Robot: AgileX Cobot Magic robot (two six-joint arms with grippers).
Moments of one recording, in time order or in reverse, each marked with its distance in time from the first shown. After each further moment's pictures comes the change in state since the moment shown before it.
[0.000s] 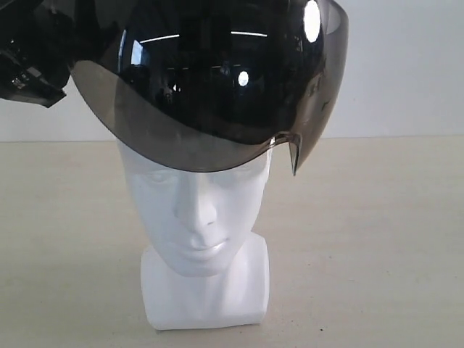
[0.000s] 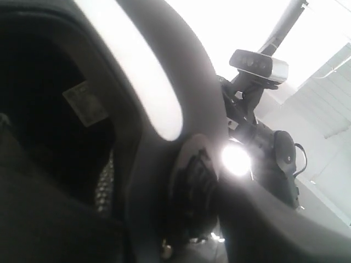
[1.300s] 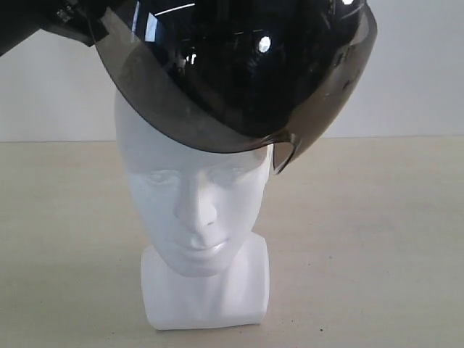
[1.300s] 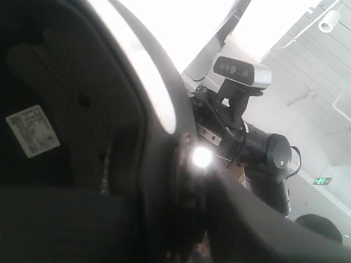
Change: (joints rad) left arm -0.117 0.068 -0.208 0.031 0.029 -0.024; right arm -0.013 -0.128 0.000 -0.204 0.102 0.166
